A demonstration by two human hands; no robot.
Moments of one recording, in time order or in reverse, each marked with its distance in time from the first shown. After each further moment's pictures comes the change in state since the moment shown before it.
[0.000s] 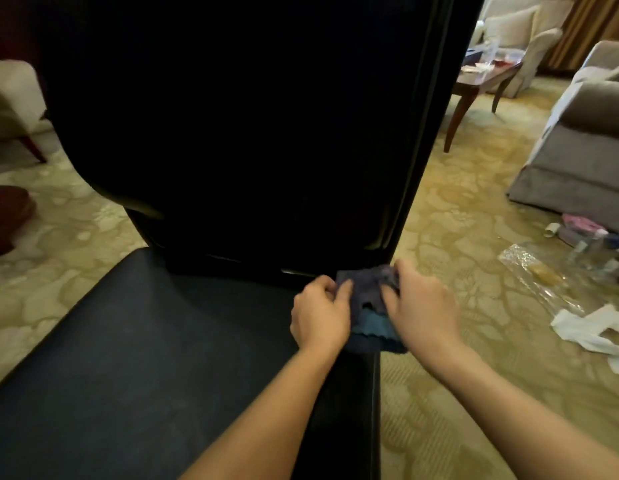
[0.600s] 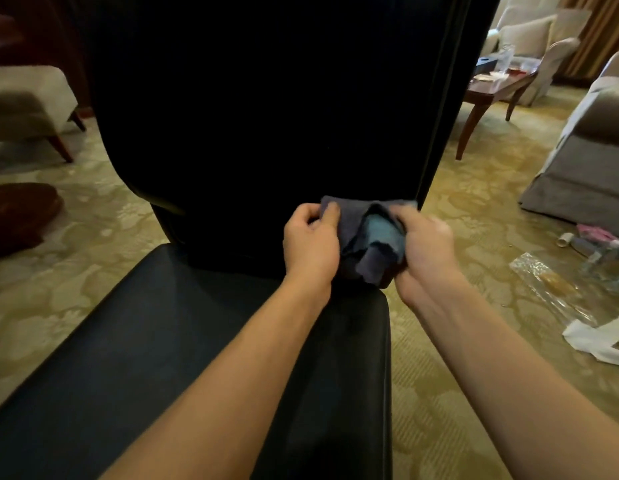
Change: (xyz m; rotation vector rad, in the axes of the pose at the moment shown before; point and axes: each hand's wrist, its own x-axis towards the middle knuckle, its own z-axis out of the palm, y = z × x) left_hand 0.023 0.066 -0.070 -0.673 -0.011 -0.009; right_hand 0.044 -0.070 -0.045 1.642 0.017 0.620
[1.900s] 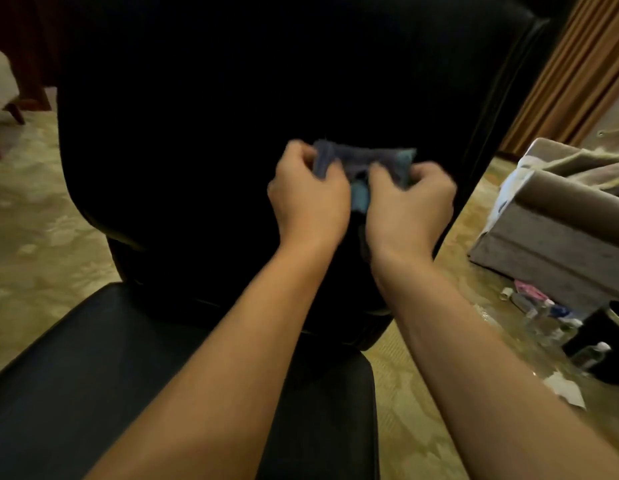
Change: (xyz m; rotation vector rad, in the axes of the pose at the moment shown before) left_hand 0.073 0.102 0.010 0.116 0.199 0.344; right_hand 0.010 -0.058 0.112 -0.613 0.306 -0.814
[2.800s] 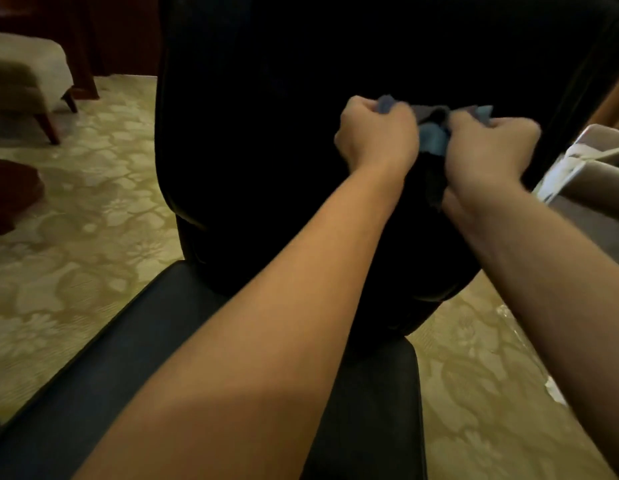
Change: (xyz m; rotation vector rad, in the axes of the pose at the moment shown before) left_hand 0.024 0.045 -0.012 -0.209 -0.065 -0.191; right_hand 0.034 -0.032 0.016 0.144 -0.050 0.220
